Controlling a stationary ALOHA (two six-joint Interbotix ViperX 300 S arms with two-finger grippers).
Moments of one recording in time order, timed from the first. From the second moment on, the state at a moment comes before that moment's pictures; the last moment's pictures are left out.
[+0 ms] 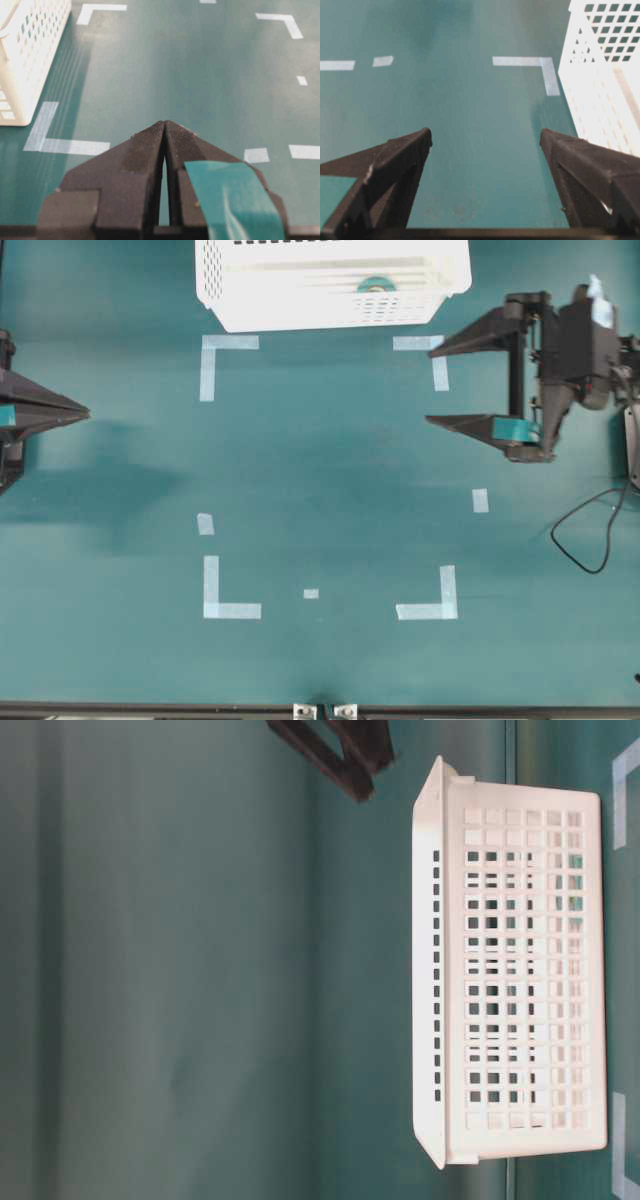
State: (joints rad) left arm 0.04 -1.44 1.54 -0.03 0.09 -0.01; right arm -0.09 -0.52 1.05 -0.19 -0.22 0.29
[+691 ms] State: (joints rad) left arm 0.04 -1.44 1.54 -0.03 0.09 -0.01; right arm -0.09 -0.93 1.31 -0.19 -0.11 0.30
